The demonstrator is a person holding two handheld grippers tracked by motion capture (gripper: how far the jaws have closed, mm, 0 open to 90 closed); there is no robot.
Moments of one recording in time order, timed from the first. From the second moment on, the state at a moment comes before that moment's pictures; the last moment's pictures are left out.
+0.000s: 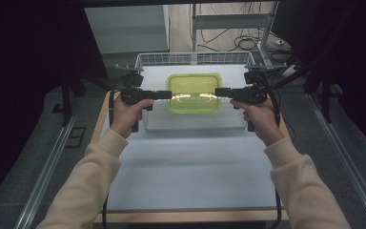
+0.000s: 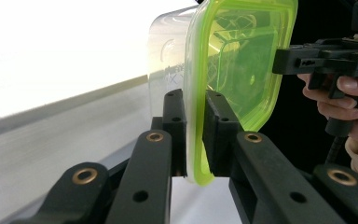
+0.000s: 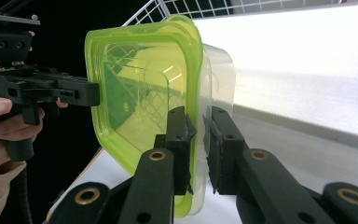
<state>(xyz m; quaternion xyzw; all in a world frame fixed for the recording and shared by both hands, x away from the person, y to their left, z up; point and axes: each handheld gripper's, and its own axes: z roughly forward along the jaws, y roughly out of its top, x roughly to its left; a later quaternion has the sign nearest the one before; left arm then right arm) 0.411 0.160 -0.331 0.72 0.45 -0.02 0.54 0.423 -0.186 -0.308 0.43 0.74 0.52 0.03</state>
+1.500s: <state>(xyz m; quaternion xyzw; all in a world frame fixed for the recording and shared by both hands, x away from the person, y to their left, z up) 0.490 0.156 -0.318 0.69 0.51 -0.03 0.51 0.507 -0.175 -0.303 0.48 0.72 0.50 0.03</state>
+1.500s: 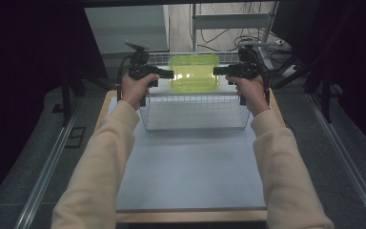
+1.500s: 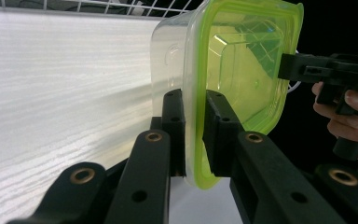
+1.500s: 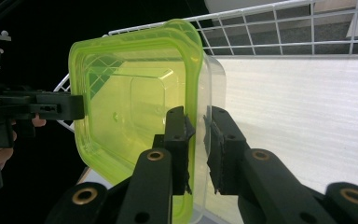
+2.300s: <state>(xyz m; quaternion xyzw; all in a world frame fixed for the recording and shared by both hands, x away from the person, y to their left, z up) 0.502 0.154 -0.334 0.67 0.52 -0.01 0.53 0.511 -0.171 -0.312 0.48 0.71 0.51 0.10</state>
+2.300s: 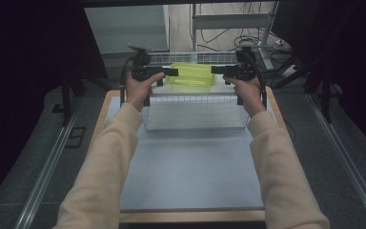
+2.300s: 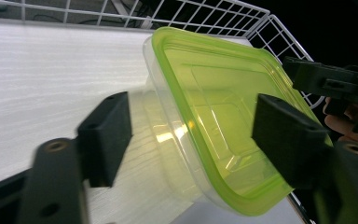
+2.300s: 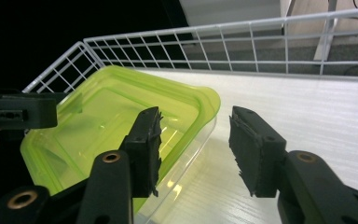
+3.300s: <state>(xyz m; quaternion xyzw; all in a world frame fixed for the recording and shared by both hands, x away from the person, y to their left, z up) 0.413 0.185 -0.335 0.69 0.45 0.04 0.57 0.446 -0.198 -0.313 0.40 0.74 0.54 0.11</state>
